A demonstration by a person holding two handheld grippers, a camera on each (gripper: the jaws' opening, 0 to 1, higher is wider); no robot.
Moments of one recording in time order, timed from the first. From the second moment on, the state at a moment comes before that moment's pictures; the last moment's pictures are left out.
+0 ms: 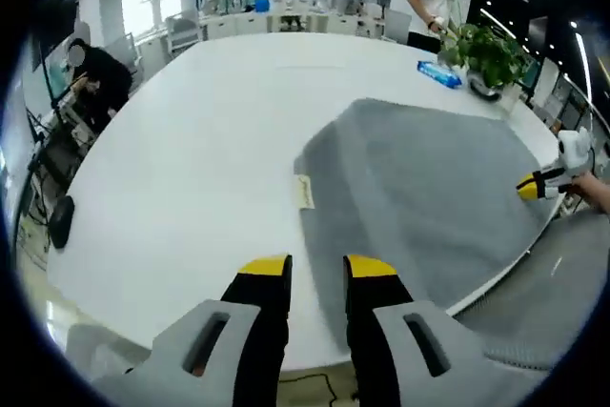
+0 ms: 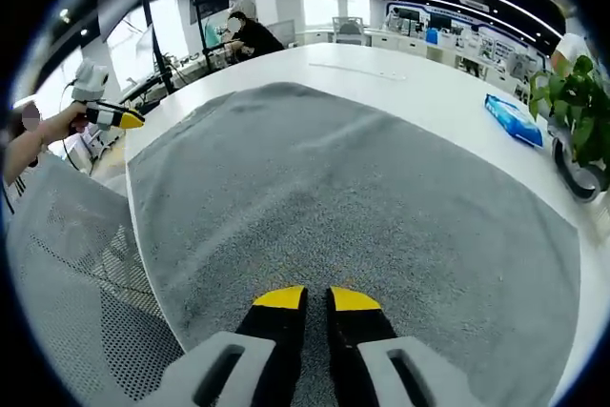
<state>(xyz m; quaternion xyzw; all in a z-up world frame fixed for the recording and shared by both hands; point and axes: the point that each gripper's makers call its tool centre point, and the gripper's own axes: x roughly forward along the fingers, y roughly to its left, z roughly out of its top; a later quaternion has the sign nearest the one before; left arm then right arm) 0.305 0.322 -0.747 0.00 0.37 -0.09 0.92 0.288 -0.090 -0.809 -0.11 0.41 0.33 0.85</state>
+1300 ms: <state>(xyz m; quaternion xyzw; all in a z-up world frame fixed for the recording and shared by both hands) 0.431 0.252 -0.768 0.10 0.33 -0.15 0.93 0.289 -0.091 -0.808 -0.11 0.40 0.32 0.85</state>
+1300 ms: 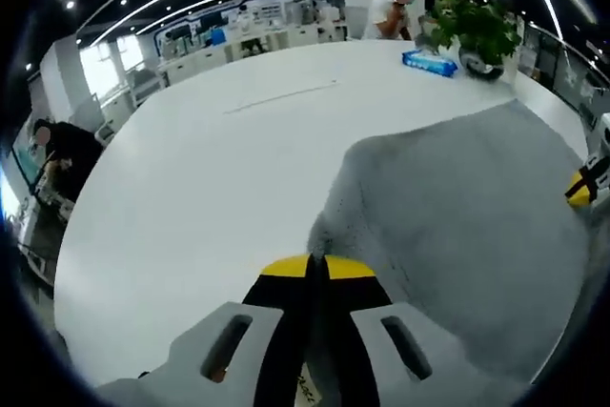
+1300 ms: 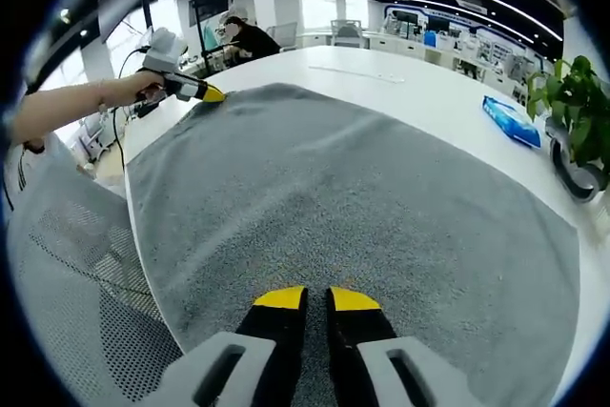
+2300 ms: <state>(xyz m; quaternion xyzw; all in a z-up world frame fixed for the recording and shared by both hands) 0.308 0.108 -0.784 0.15 0.36 -0.37 0.84 0.290 -0.089 -0.810 -0.12 0.40 0.33 0.85</state>
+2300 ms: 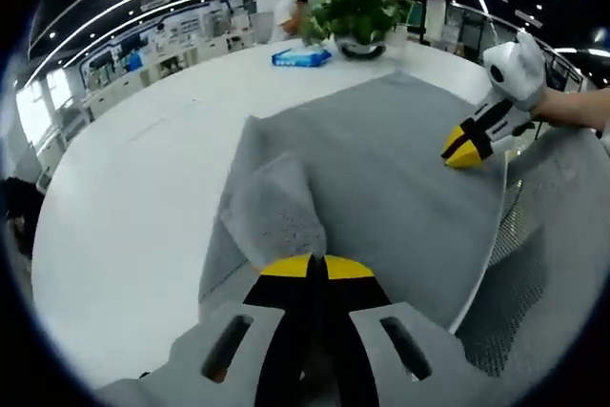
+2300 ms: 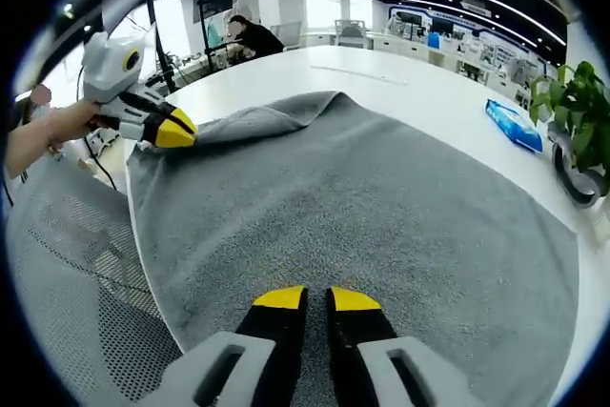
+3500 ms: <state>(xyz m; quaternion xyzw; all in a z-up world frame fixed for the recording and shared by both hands) 0.386 0.115 -0.801 0.12 0.38 -0.38 0.83 0.290 -0.090 -0.809 -0.10 0.40 0.32 0.85</state>
